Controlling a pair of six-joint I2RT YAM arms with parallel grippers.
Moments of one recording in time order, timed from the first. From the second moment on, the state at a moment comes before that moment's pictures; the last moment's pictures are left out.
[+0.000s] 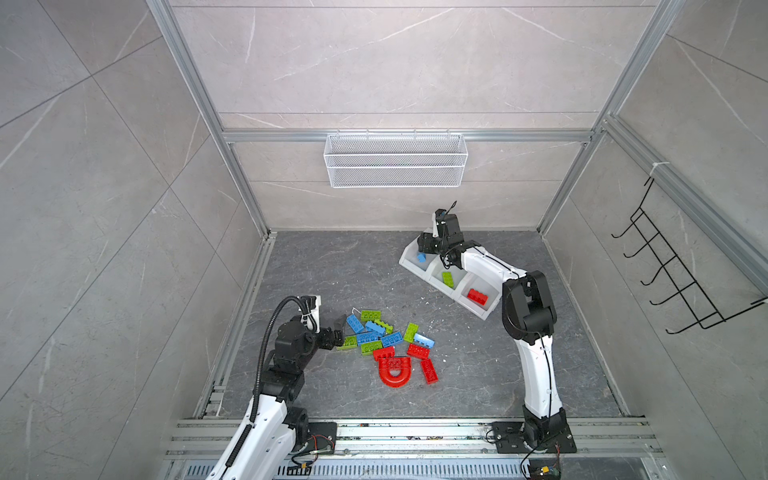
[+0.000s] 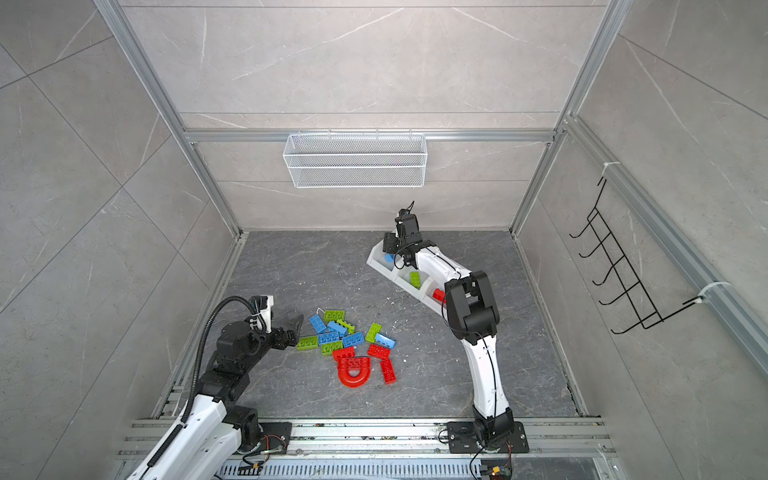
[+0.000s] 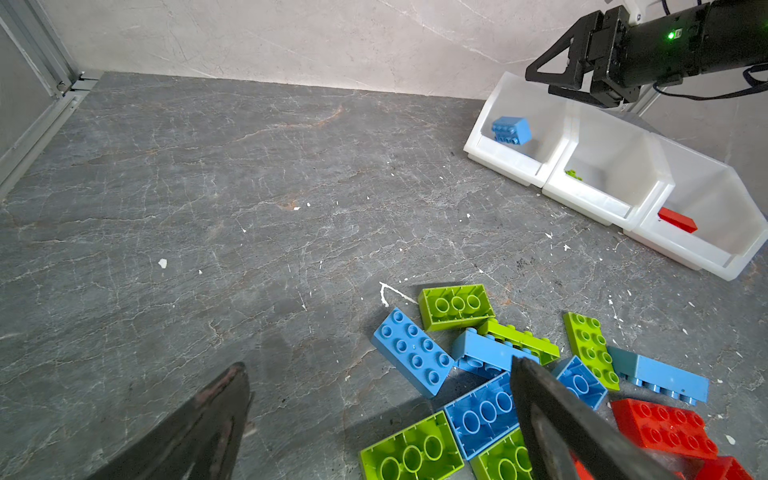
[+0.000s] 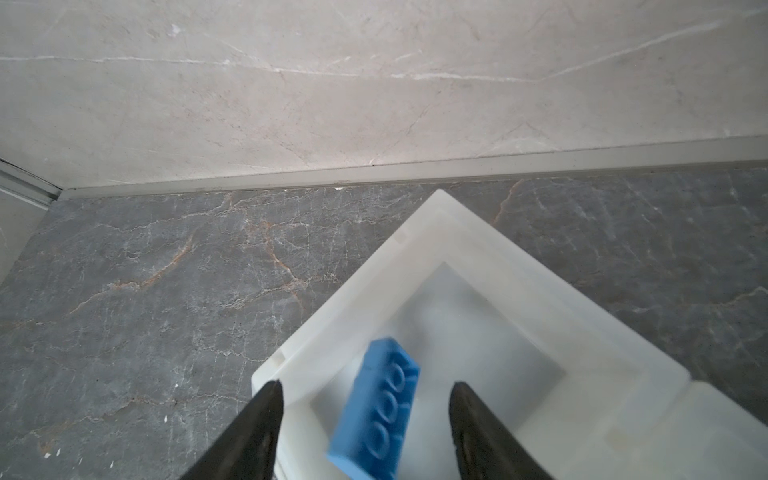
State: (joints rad) left arm -0.21 0.62 0.30 -0.07 0.12 -0.13; right arm 0.38 2.25 1.84 -0.21 0.00 0.34
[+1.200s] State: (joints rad) left arm -0.21 0.62 0.30 -0.07 0.12 -0.13; right arm 0.26 1.90 1.38 -0.49 0.17 0.34
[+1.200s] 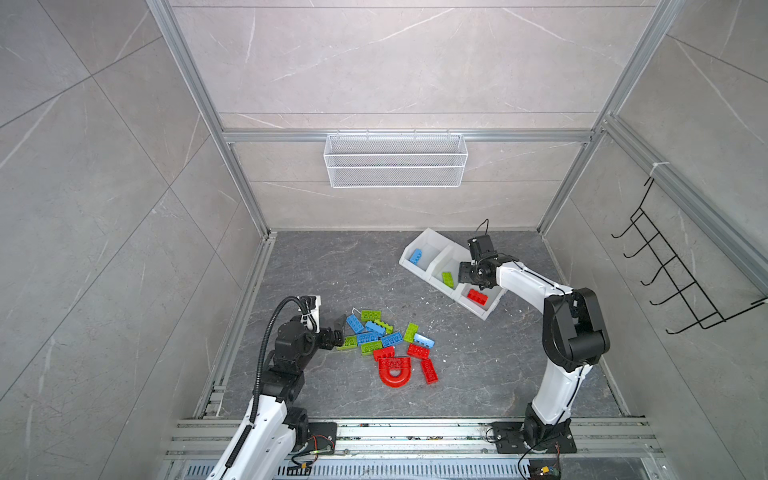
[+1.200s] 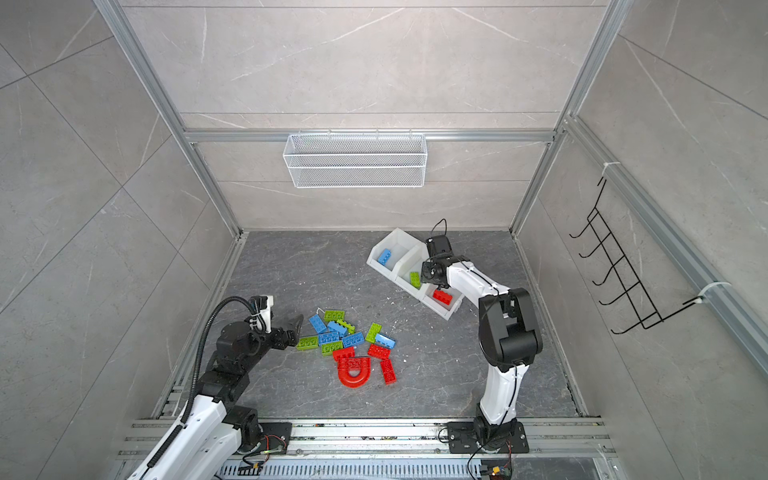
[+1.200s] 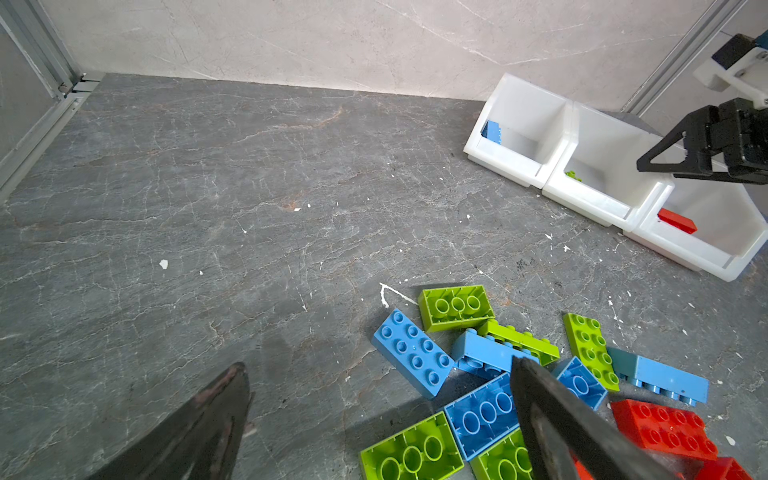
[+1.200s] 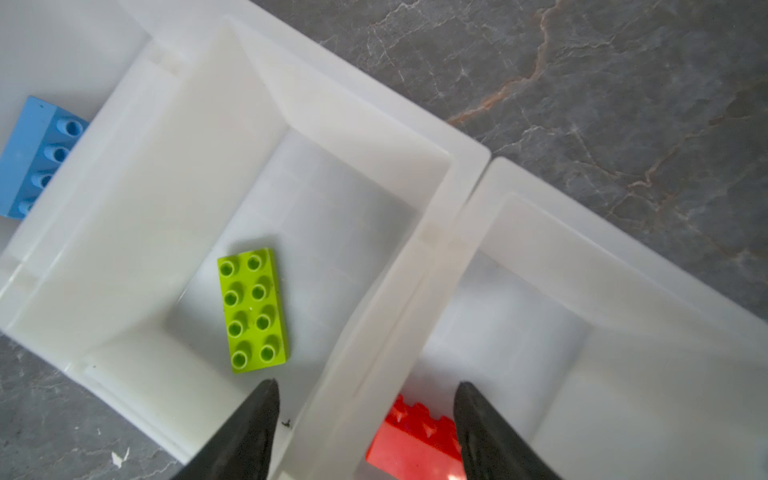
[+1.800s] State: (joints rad) left arm -0.21 0.62 0.30 -0.07 0.12 -0.13; right arm 0.25 2.01 1.51 -0.53 0.11 0.30
